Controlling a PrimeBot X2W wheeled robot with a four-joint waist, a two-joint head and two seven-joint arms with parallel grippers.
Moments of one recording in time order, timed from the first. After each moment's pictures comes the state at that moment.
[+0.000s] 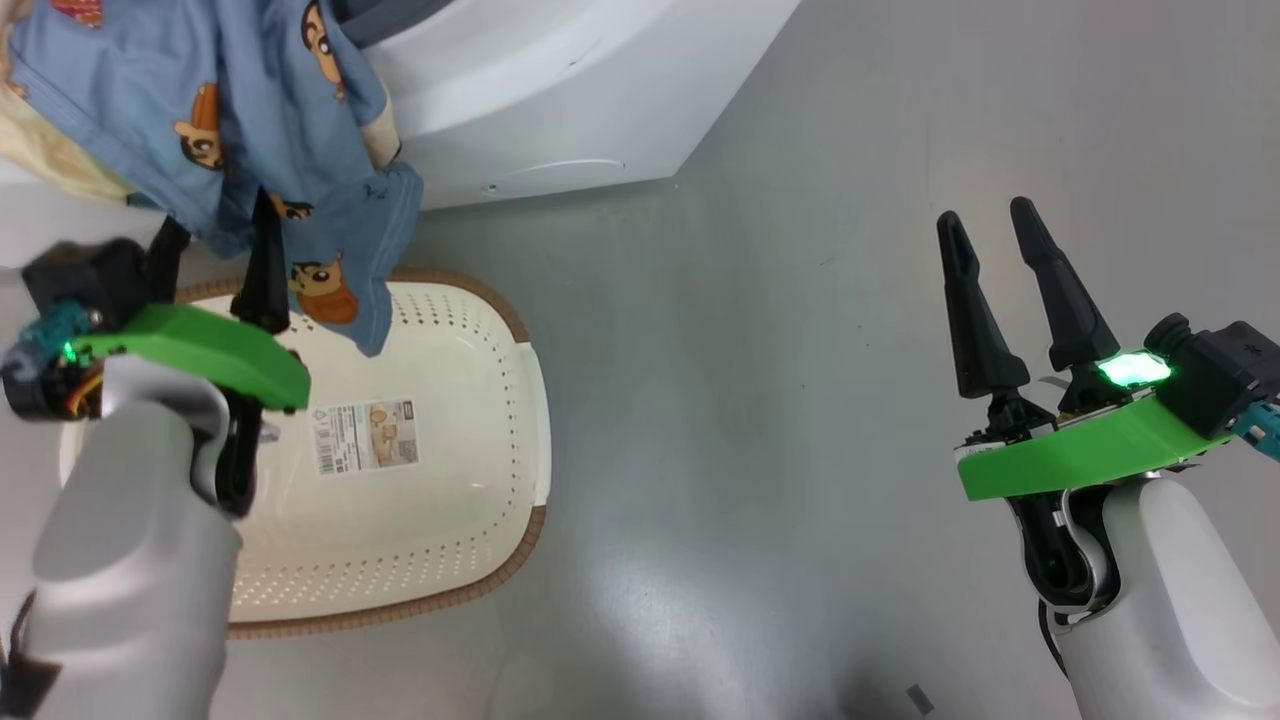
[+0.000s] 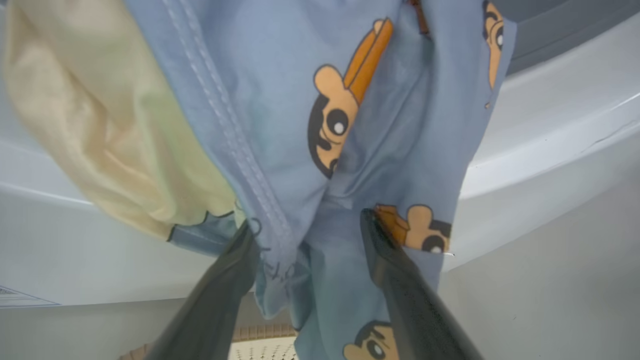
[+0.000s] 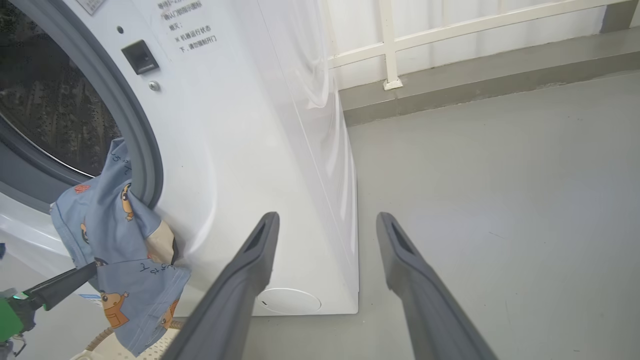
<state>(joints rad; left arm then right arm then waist) -0.81 0.16 -0.19 0.81 -0.39 -0.12 -0.24 -0.41 -0.14 0.12 0.12 0.49 0.13 -0.26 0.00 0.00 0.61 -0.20</state>
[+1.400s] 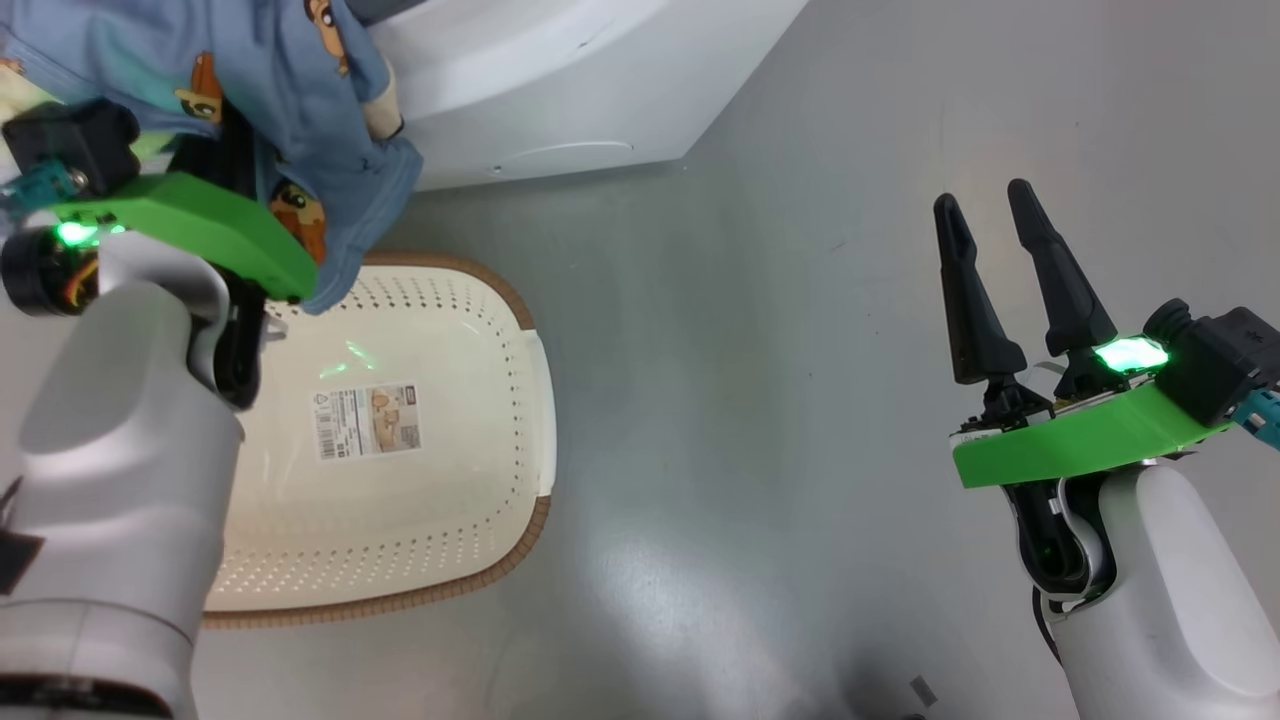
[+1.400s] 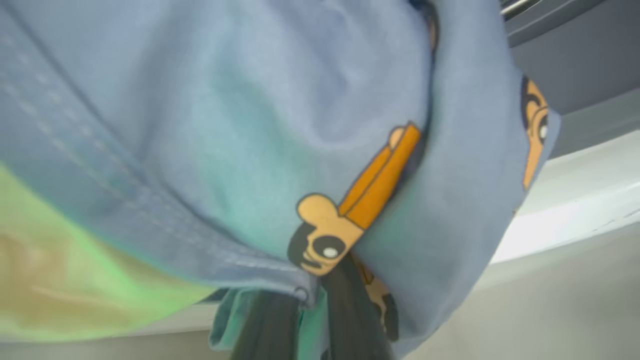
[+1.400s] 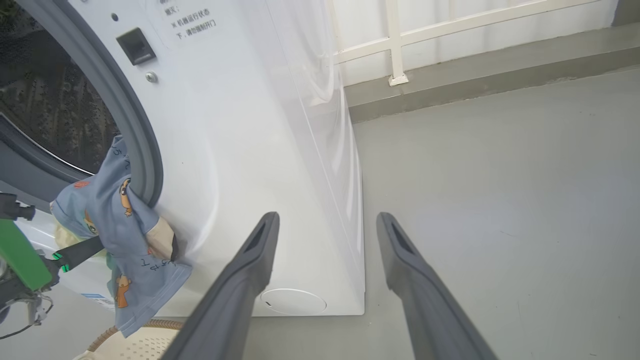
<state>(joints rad) -1.10 0.15 -0.36 1.07 -0.56 -0.13 -0.25 -0.44 -0.13 0.12 0.12 0.49 0.13 -0.26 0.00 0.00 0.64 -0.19</state>
